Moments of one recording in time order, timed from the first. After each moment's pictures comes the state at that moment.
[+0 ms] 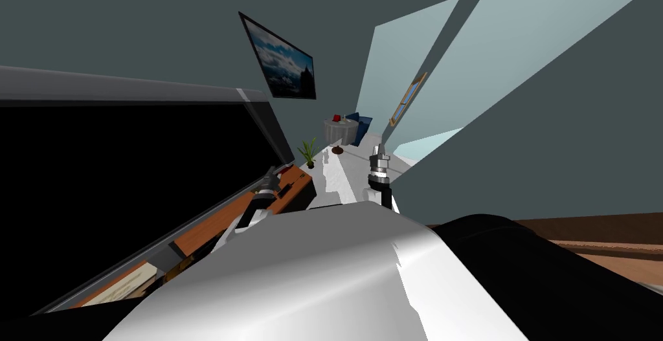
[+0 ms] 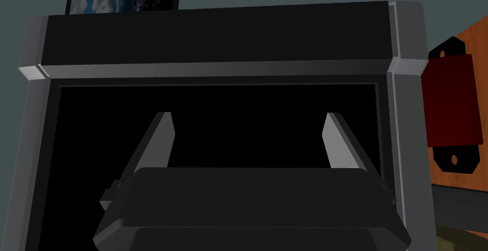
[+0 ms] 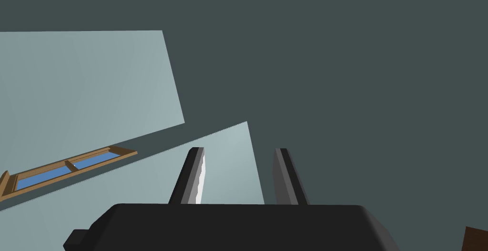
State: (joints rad) left arm 0.44 0.35 0.03 -1.84 0.18 -0.24 0.11; right arm 0.47 0.03 -0.06 -2.24 -0.06 -0.51 0.12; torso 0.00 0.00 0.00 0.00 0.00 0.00
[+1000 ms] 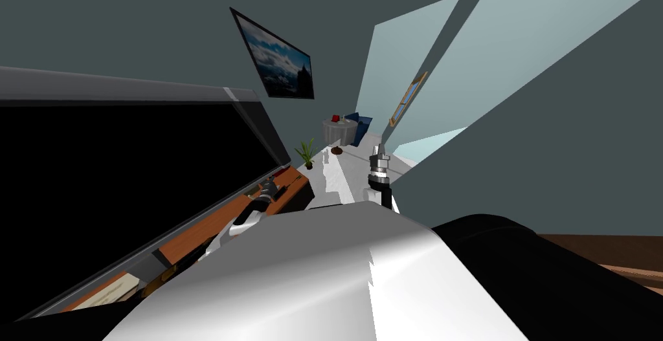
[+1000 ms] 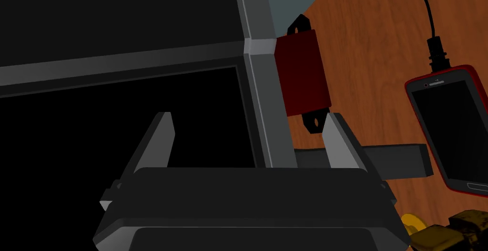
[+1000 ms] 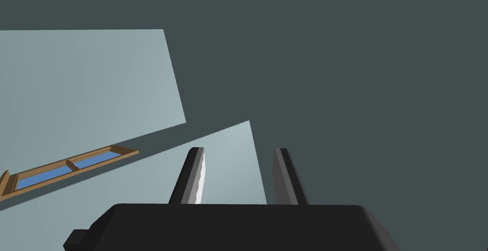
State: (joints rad) left arm 0.40 0.47 0.01 -1.65 0.31 0.00 0.17; right arm 0.47 0.03 -0.06 -2.24 -0.06 -0.51 0.12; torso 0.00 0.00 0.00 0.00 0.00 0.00
